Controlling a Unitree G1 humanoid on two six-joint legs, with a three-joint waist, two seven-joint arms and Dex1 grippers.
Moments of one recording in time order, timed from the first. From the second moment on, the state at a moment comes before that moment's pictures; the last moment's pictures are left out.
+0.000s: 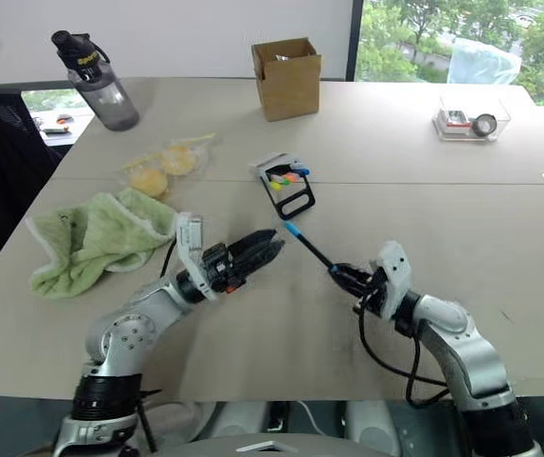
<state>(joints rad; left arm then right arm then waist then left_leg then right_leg) -0.17 0.23 0.11 -0.23 -1.01 0.72 -0.69 0.03 -0.39 0.05 -0.42 0.57 0.45 0.72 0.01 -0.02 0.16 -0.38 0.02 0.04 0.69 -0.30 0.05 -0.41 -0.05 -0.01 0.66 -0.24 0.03</state>
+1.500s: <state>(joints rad) -0.30 0.27 -0.05 -0.27 -0.45 0.18 -0.65 0.30 -0.56 -0.37 -0.54 0.90 0.45 0.83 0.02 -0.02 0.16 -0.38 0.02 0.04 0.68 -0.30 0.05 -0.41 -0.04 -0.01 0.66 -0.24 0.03</state>
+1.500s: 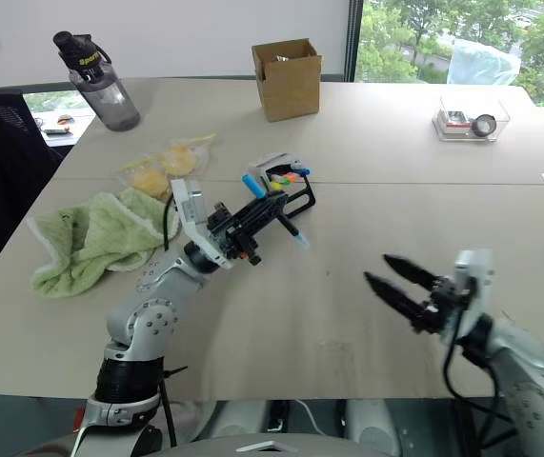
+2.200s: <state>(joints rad) -0.56 0.41 -0.21 0.12 0.51 -0.59 -0.23 0.36 -0.70 -0.61 -0.58 0.93 0.44 0.89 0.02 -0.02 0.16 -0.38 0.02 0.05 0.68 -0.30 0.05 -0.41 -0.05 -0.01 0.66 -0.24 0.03</state>
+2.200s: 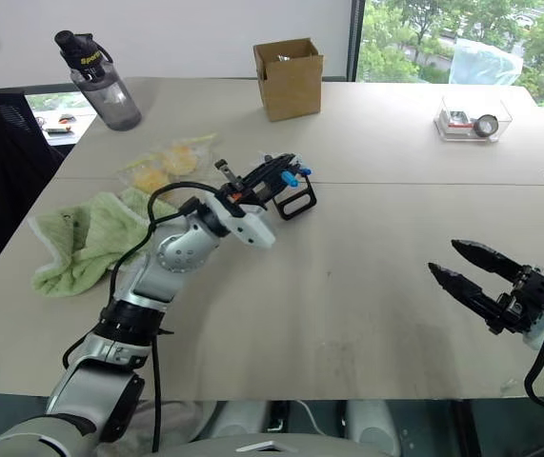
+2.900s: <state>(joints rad) -0.60 0.36 -0.27 0.29 0.43 -0.61 -0.28 0.36 -0.70 -0.61 -0.58 0.91 0.43 0.88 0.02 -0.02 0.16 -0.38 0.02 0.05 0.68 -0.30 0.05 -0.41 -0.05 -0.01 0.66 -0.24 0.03</state>
